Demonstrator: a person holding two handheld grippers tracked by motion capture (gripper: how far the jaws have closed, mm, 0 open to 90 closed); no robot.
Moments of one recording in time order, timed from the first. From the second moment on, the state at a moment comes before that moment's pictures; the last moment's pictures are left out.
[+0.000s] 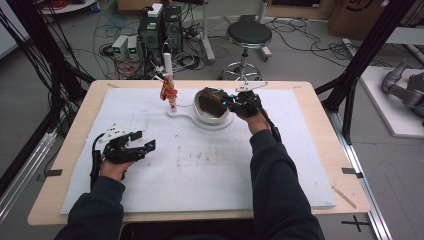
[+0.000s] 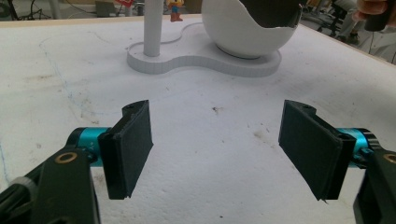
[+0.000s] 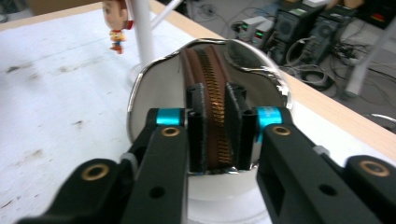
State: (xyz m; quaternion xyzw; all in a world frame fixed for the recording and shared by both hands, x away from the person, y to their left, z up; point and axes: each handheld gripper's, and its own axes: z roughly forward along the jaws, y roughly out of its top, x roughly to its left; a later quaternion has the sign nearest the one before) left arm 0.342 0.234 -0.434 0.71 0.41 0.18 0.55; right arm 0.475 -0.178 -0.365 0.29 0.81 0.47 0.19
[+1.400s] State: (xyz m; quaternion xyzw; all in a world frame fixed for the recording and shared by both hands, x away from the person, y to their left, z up) left arm 0.341 0.237 -0.422 0.69 0.40 0.22 0.57; right arm 0.334 -0.300 -0.396 0.39 0.75 0.48 0.23
